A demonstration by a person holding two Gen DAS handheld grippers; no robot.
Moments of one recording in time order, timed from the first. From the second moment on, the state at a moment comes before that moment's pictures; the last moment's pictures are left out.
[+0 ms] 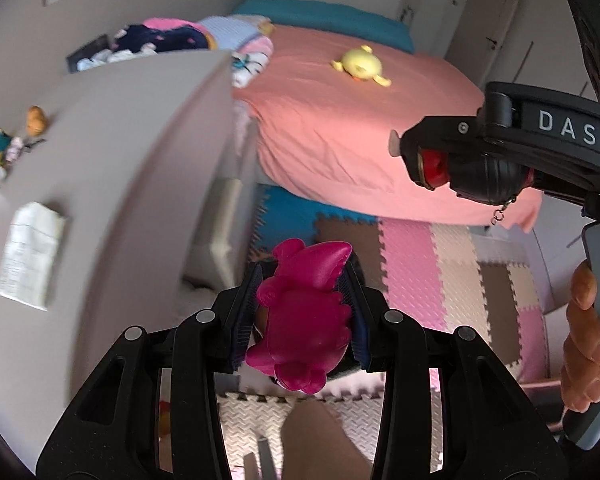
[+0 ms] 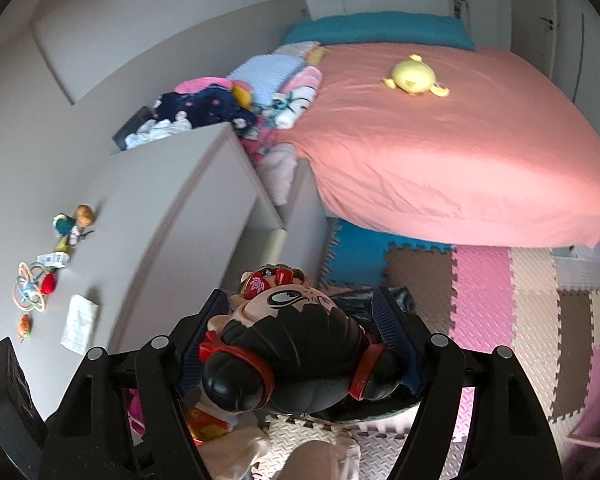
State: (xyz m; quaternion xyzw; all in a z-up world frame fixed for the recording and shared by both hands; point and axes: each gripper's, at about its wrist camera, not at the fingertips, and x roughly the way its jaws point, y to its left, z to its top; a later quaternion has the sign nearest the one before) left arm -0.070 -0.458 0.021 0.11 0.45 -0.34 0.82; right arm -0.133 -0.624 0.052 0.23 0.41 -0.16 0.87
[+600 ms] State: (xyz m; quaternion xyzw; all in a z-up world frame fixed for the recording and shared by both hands) left arm -0.054 -0.456 0.000 0.07 0.47 -0.31 0.82; right arm -0.120 -0.632 0.025 0.24 0.43 -0.20 0.85
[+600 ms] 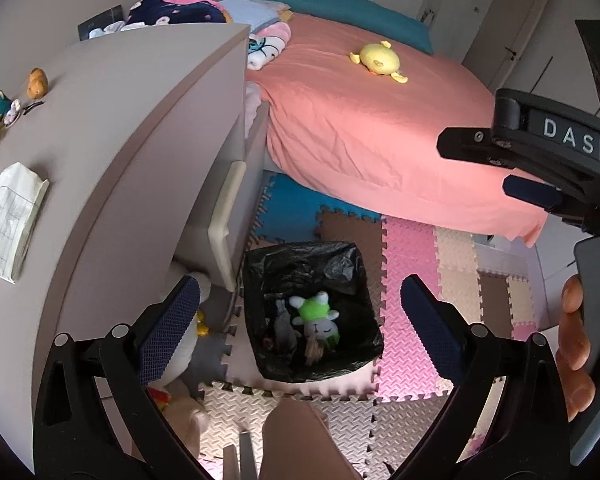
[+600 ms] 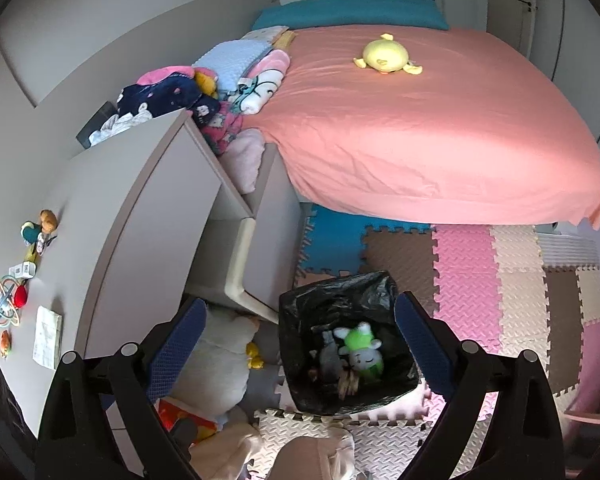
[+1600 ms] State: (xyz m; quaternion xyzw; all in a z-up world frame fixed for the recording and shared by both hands) left arm 0.003 -0.268 0.033 -0.02 0.45 -0.16 0.88; right arm -0.038 -0.463 0.070 0.17 0.44 -0.05 0.88
